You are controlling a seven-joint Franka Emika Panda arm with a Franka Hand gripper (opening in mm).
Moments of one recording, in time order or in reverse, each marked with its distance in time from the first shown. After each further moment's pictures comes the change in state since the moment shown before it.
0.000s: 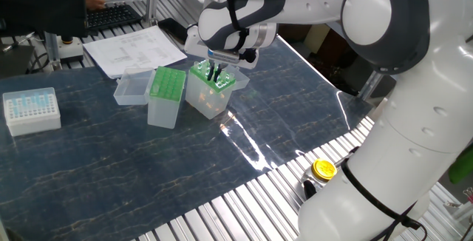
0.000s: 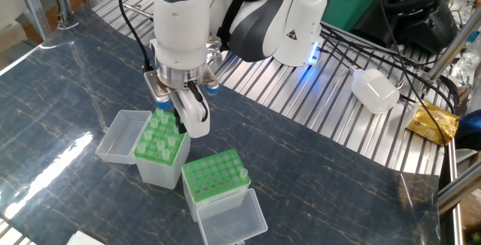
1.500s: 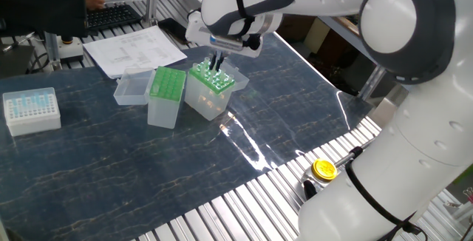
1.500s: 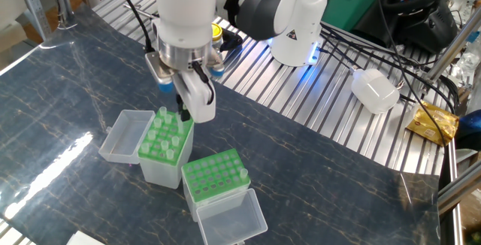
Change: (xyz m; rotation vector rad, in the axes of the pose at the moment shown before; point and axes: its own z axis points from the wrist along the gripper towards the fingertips) arm 0.002 0.007 -0.050 0.000 -0.016 0.003
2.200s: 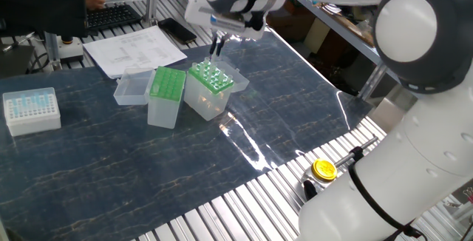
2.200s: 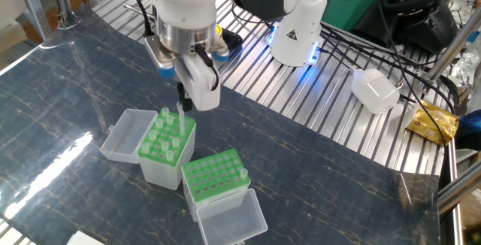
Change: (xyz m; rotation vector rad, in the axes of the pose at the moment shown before) arm -0.004 0.012 -0.054 0.002 -0.002 -0.005
